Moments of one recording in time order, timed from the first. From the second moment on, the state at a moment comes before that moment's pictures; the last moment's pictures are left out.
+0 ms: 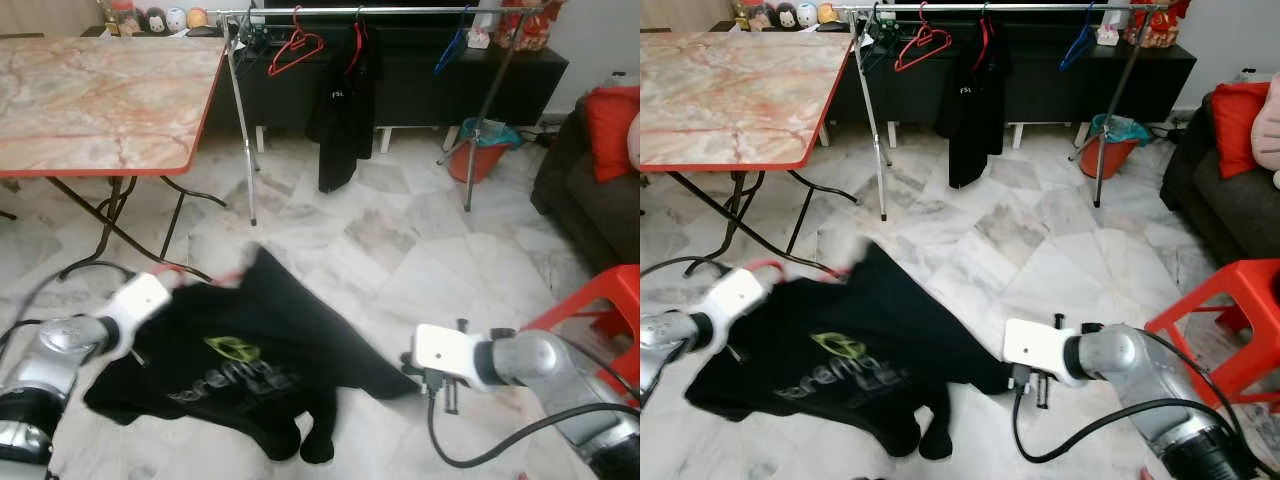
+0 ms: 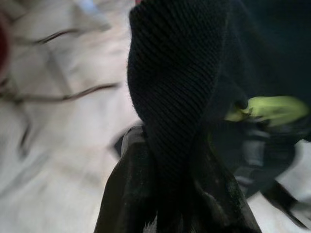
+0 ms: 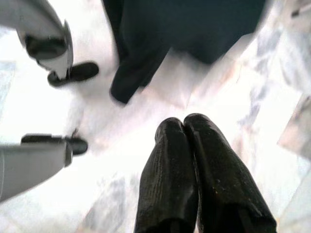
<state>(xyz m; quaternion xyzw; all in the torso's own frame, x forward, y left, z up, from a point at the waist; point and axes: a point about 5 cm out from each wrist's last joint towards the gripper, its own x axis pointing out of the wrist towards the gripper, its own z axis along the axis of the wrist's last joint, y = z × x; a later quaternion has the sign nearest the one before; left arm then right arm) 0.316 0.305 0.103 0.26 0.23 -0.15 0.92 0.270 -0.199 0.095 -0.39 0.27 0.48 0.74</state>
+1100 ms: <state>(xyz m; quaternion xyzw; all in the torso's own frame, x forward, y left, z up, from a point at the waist) 0.309 0.146 0.106 0.38 0.06 -0.48 0.79 0.290 -0.162 0.124 -0.36 0.16 0.51 0.76</state>
